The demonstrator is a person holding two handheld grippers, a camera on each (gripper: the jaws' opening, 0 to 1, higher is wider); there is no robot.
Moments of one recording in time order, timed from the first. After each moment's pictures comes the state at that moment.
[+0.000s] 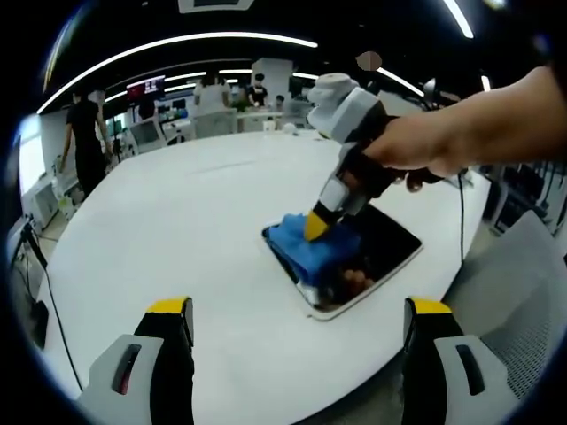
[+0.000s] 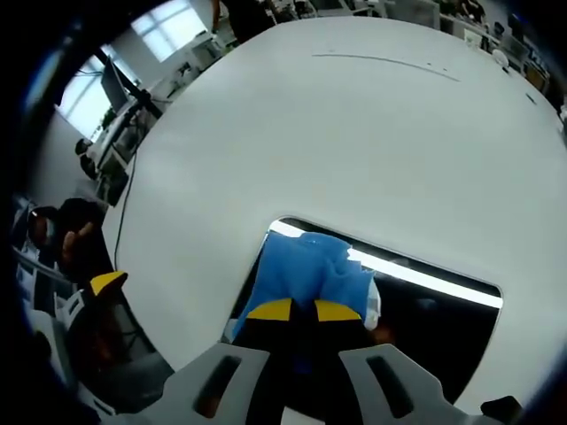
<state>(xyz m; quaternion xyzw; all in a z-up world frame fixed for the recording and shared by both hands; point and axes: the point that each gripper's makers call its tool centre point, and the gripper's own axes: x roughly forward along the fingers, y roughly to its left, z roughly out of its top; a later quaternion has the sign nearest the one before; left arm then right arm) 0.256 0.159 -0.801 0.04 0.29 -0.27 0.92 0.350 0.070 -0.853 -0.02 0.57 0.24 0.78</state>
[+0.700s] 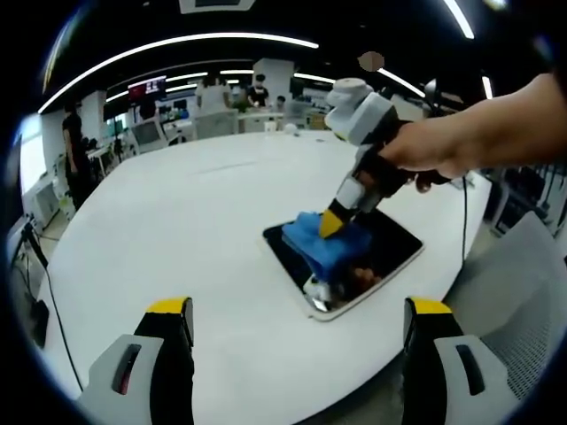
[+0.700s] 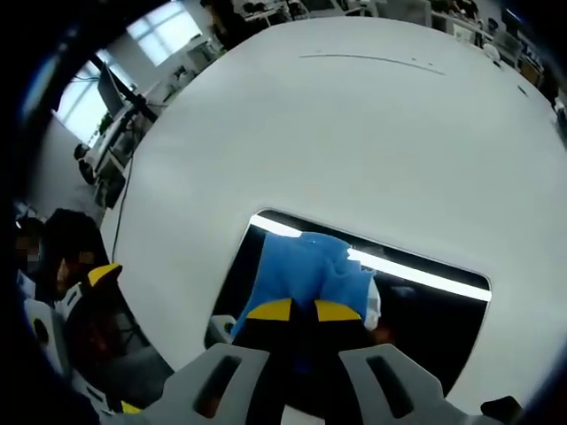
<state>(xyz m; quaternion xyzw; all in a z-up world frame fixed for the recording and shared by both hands) 0.256 0.160 -0.799 0.04 0.29 -0.26 0.92 0.349 0.049 -0.855 -0.01 0.57 0.23 0.79</state>
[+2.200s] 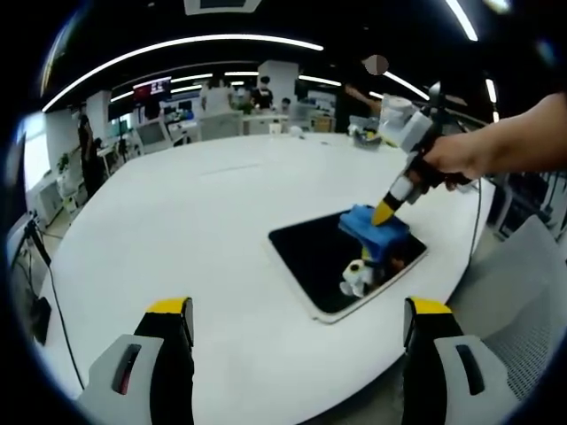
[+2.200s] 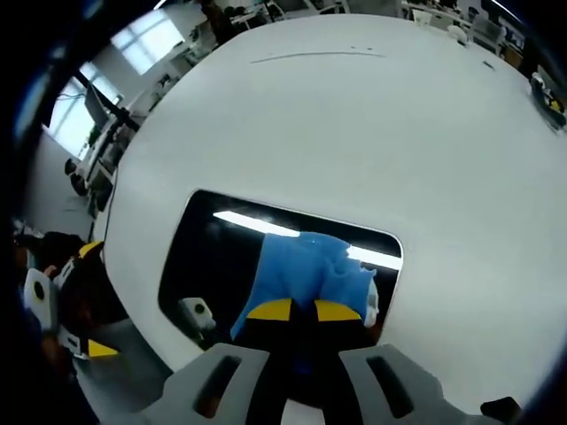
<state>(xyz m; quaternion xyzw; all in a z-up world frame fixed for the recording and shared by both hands) 0.257 0.164 -0.797 0.04 0.28 -0.25 0.92 0.342 -0.048 -0.856 0.00 0.58 0.20 0.79</state>
